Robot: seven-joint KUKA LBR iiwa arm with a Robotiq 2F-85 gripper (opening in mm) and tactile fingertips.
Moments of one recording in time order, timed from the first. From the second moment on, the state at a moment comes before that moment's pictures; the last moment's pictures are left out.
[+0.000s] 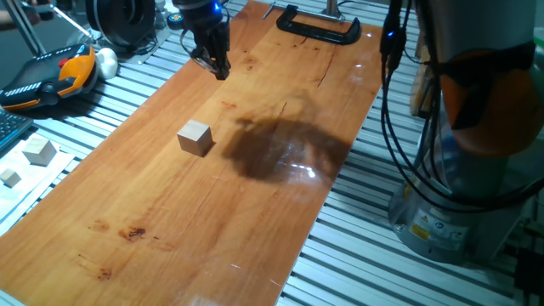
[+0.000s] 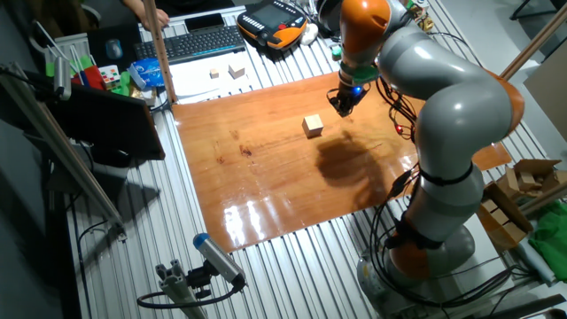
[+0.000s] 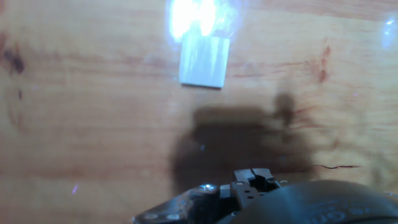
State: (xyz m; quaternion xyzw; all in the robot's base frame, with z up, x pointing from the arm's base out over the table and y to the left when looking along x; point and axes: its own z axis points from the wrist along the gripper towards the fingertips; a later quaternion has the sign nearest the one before) arm 0.515 0.001 0.236 0.03 -1.00 0.01 0.06
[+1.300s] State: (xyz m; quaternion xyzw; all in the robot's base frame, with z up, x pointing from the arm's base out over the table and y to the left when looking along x) arm 0.591 -0.026 0.158 0.04 -1.00 0.00 0.02
